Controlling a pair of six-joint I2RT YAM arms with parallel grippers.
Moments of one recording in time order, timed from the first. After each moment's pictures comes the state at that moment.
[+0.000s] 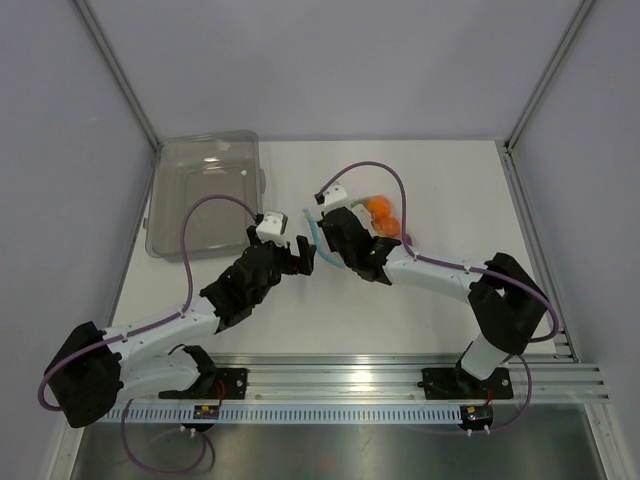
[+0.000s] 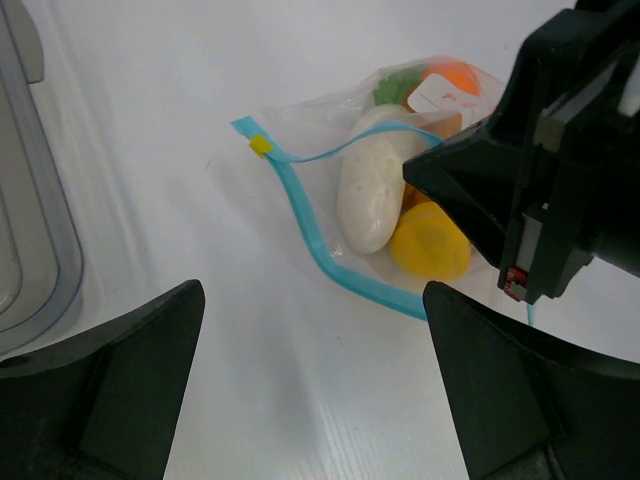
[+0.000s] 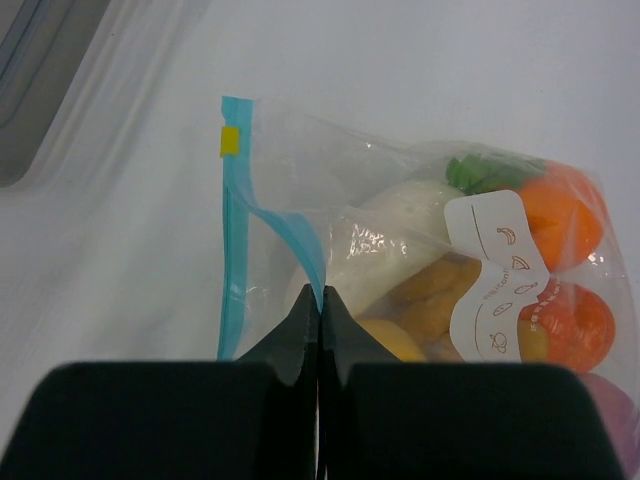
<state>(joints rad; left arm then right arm) -0.82 1.07 0.54 0.25 -0.41 -0.33 0.89 1.65 1.07 0.07 0.50 0.13</state>
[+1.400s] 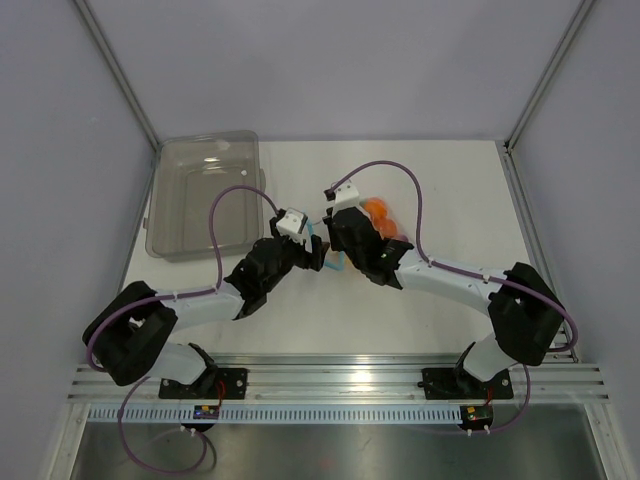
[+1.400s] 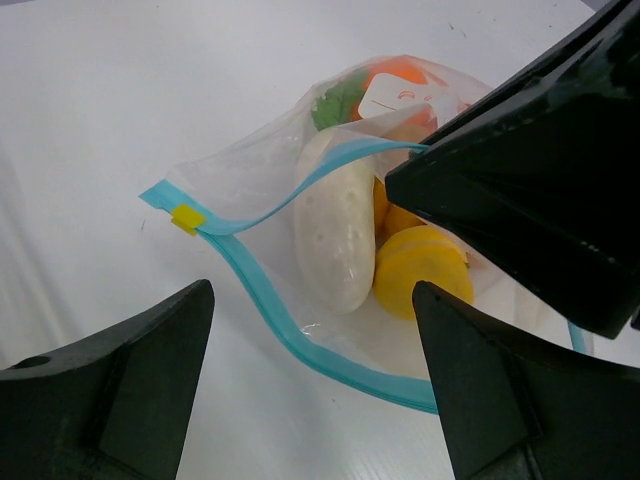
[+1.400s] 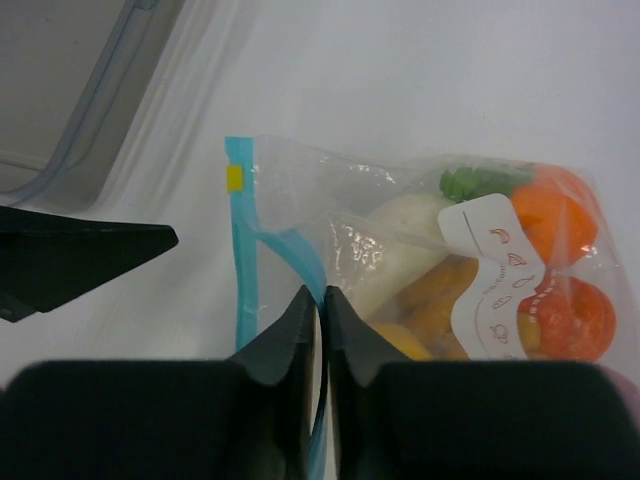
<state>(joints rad) -0.74 1.38 0.50 0.70 -0.16 -0.17 0.89 1.55 1.03 0.08 0.47 0.22</state>
